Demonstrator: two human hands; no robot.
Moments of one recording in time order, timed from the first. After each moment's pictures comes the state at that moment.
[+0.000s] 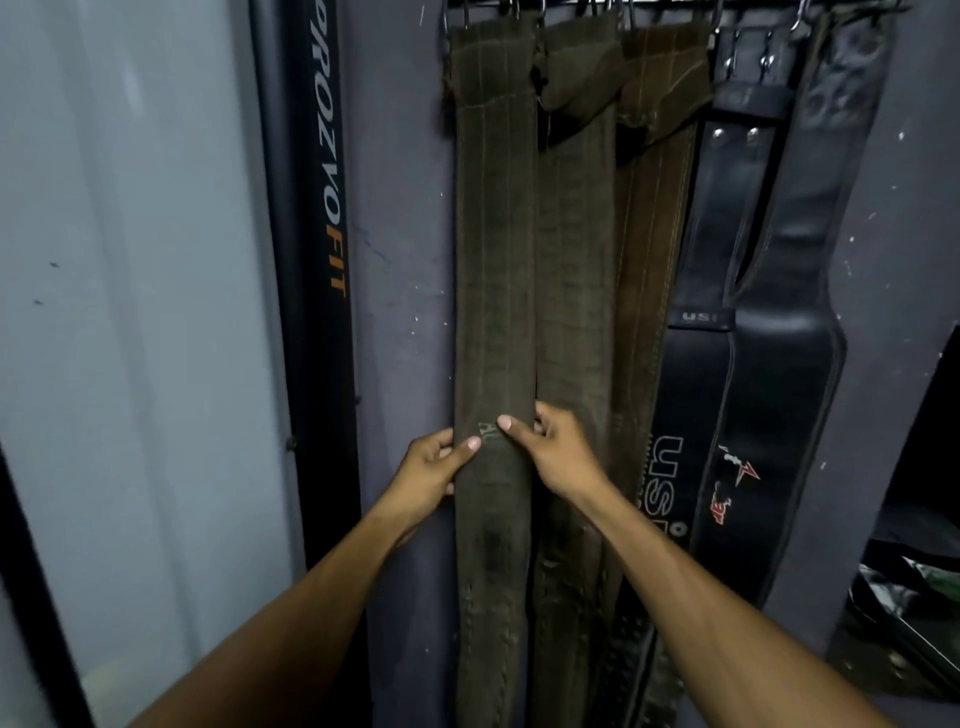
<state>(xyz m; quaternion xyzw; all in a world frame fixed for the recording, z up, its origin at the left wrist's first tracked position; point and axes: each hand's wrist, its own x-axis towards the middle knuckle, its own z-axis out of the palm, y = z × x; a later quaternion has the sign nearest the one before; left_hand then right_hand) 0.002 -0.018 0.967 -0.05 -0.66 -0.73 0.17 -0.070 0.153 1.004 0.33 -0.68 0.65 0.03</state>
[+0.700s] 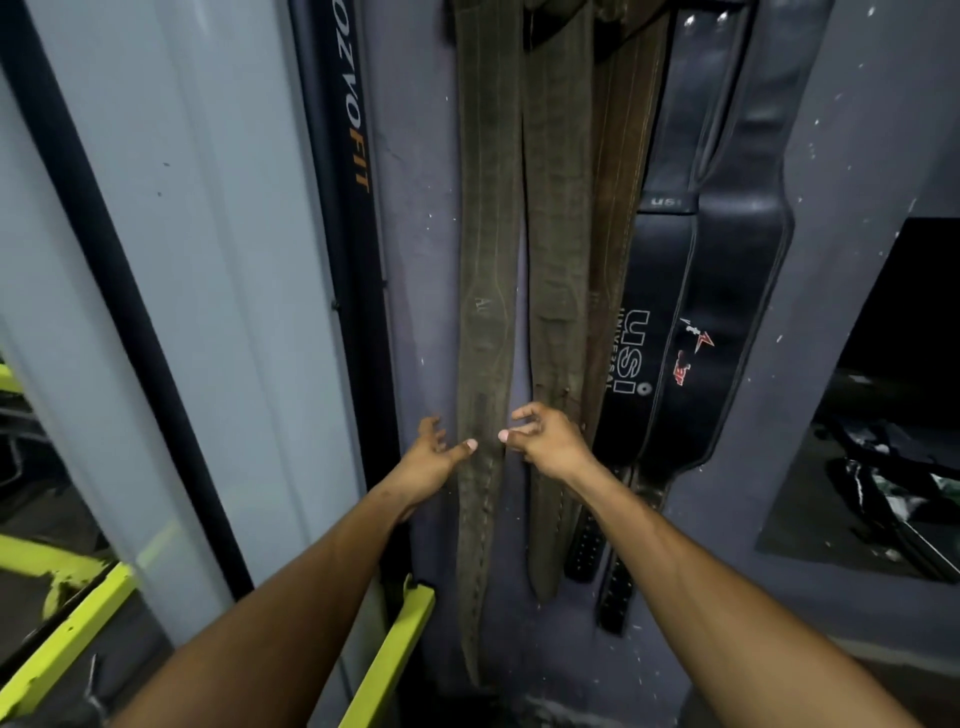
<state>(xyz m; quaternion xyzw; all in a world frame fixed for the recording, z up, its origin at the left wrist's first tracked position) 0.131 0.045 0.864 0.14 -0.74 -0.65 0.11 0.051 0.225 0.909 0.22 -0.81 0.53 -0.10</state>
